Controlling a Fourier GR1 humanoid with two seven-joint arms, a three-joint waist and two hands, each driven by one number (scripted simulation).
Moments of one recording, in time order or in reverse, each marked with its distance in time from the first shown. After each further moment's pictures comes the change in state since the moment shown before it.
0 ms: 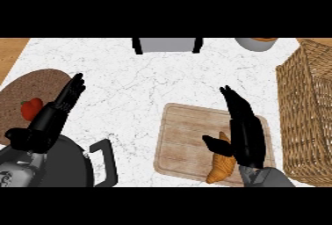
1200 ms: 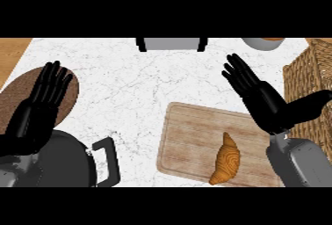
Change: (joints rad) left arm 0.016 -0.061 0.101 -0.110 0.189 0.022 -0.083; right arm -0.135 -0.011 -0.324 0.039 -1.306 0.483 -0.454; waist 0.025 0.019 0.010
